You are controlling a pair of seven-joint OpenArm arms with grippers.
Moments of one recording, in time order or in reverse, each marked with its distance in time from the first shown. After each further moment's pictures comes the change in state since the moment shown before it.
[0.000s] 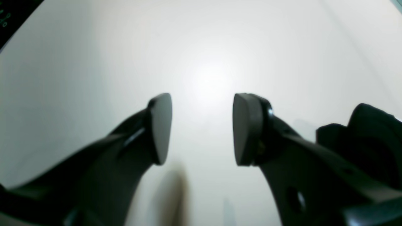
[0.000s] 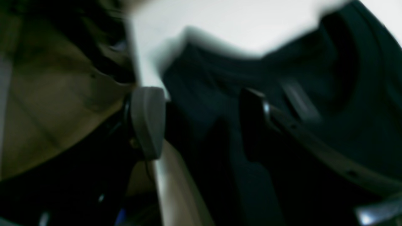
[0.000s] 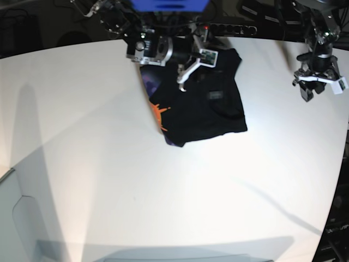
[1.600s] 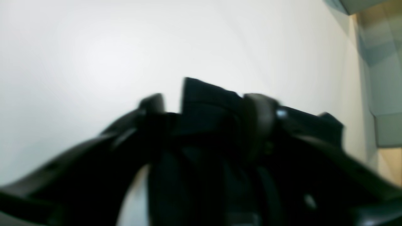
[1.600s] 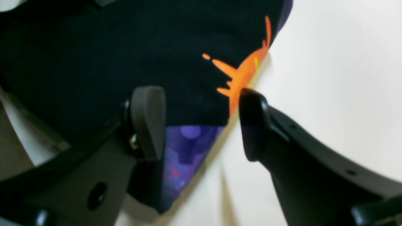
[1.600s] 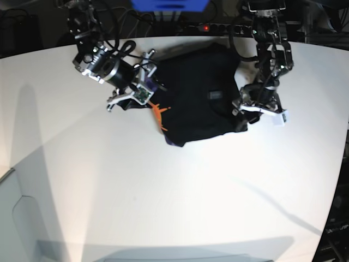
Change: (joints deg) left arm -16.1 7.9 22.8 -10.2 -3.4 0.7 -0.5; right arm -6.7 2.1 30.2 3.9 -0.1 0.0 -0.5
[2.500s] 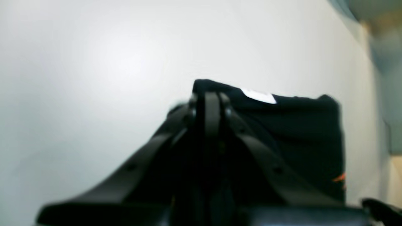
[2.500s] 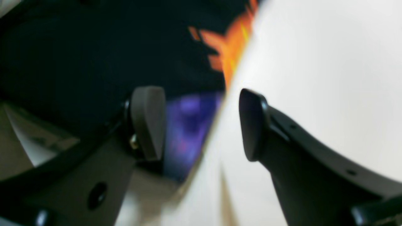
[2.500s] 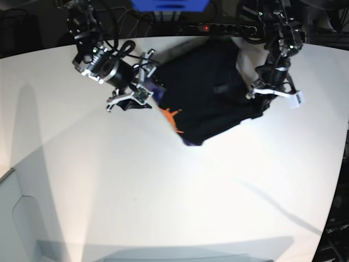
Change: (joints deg) left arm 9.0 1.0 -7.2 6.5 -0.4 -0.3 -0.4; right arm 0.1 -0.1 -0.3 0.0 0.0 0.0 0.0
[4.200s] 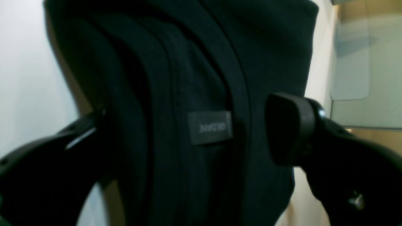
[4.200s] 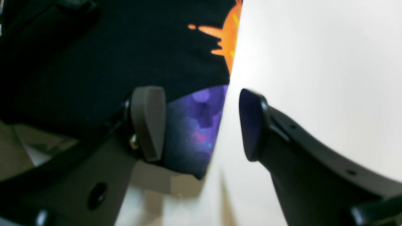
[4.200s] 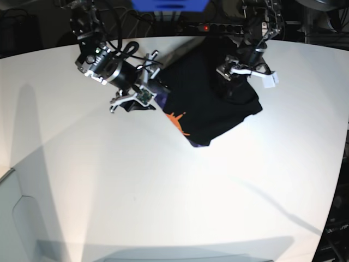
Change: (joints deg) left arm 8.6 3.1 9.5 -2.8 -10.0 -2.0 -2.9; right arm 0.3 -1.6 0.0 0.0 0.0 0.0 0.0
